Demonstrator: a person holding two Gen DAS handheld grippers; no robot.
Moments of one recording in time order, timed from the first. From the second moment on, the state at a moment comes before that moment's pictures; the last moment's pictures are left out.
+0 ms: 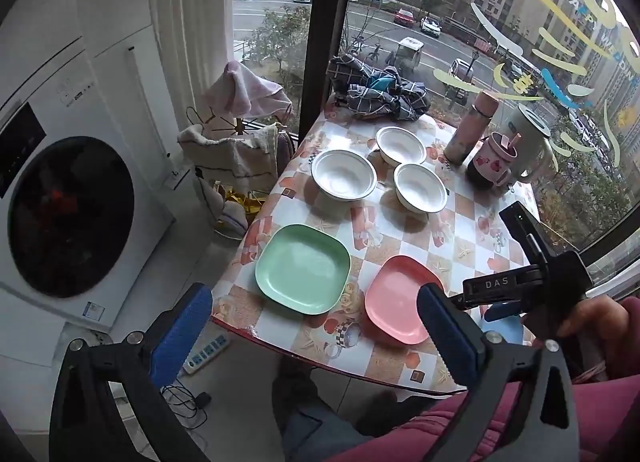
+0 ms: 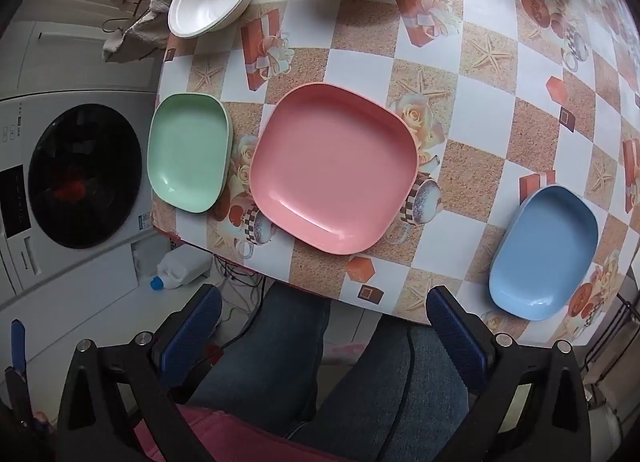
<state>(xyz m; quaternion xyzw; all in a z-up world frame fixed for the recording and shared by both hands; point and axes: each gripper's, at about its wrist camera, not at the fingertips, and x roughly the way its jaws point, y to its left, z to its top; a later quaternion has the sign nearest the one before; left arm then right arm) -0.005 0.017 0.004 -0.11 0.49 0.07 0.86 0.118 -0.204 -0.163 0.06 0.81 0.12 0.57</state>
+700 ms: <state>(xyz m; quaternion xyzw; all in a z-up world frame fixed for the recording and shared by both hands) -0.011 0.016 0.006 -0.12 0.48 0.07 0.87 0.115 -0.212 -0.161 0.06 0.81 0.10 0.58</state>
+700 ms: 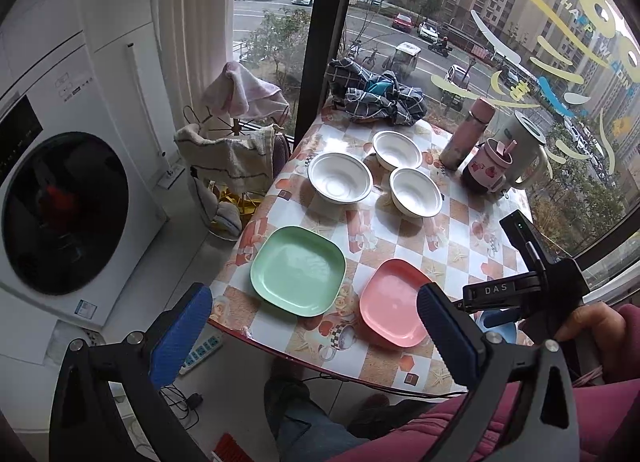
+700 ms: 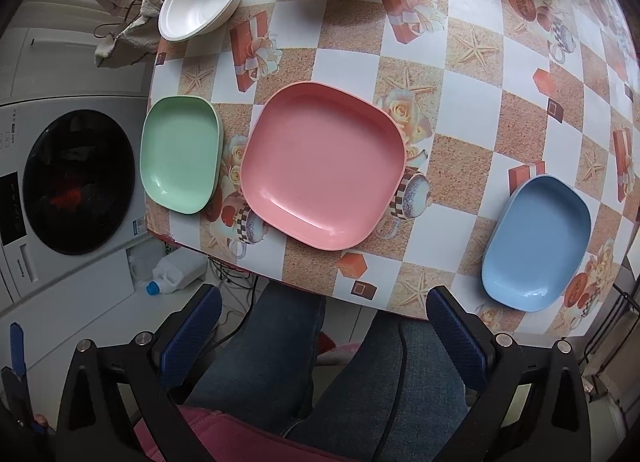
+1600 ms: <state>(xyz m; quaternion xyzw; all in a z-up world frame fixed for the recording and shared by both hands) -0.003 0.011 0.006 -0.10 0.49 0.08 0.86 0.119 -0.222 -0.161 0.07 0.80 0.09 0.59</state>
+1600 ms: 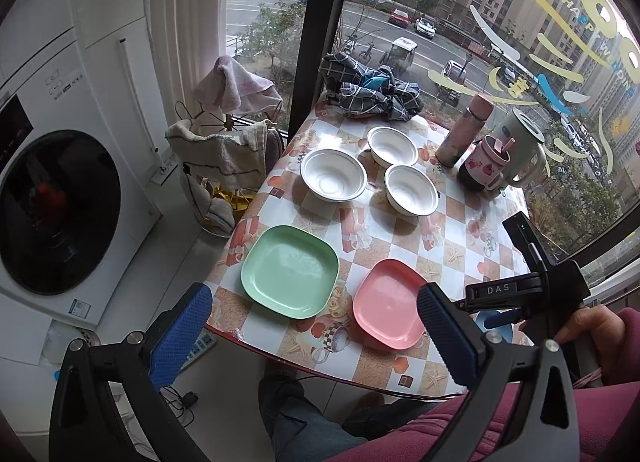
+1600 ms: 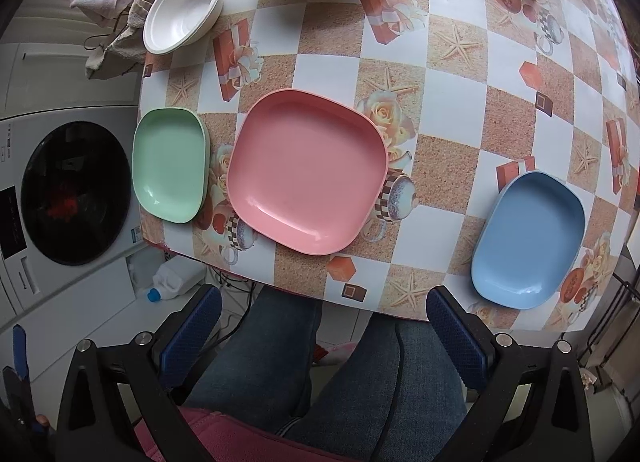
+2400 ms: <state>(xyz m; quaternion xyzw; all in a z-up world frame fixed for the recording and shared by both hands) 0.125 -0.055 -0.109 0.06 0.64 -0.09 0.76 0.100 -0.315 -0.196 0.22 0.76 -0.02 0.61</state>
